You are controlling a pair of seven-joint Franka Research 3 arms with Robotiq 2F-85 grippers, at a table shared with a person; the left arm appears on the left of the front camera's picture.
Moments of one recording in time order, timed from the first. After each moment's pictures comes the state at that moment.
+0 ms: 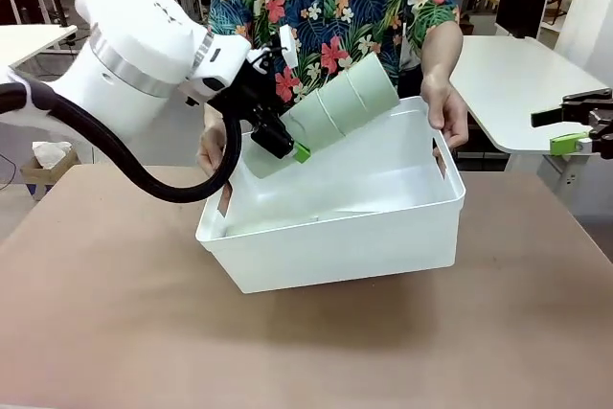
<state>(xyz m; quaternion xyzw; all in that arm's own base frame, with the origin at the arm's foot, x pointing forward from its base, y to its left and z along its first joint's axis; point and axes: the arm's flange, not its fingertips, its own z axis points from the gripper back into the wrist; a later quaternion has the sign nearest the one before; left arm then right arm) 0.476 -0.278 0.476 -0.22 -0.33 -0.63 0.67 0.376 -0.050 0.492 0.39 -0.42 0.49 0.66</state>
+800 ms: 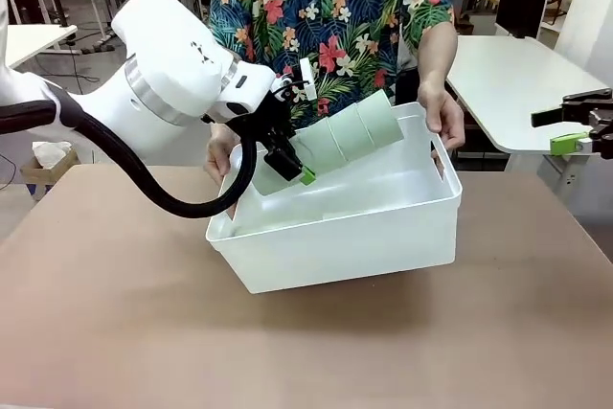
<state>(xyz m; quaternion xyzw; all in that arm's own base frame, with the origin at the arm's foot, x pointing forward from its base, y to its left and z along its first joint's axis) 0.474 -0.300 0.447 -0.18 -0.30 -0.64 0.68 0.376 -0.050 0.492 0.39 -0.42 0.49 0.66</state>
